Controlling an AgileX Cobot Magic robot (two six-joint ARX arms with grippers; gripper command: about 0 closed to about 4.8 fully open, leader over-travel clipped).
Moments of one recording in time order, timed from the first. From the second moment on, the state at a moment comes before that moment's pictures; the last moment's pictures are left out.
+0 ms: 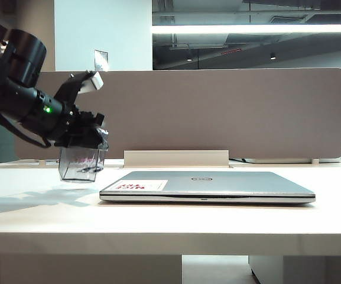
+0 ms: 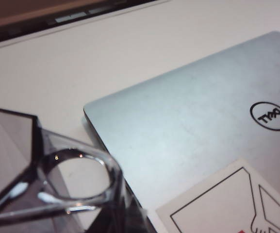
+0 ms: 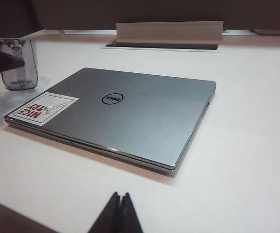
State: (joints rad) left arm -0.24 1.76 0.85 0.52 0.36 0.16; right arm -0.04 0.00 0.01 -0.13 -0.42 0.03
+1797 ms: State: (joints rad) left arm -0.24 1.81 0.84 0.52 0.33 0.19; right arm -0.04 0.00 0.01 -0.13 -0.42 0.03
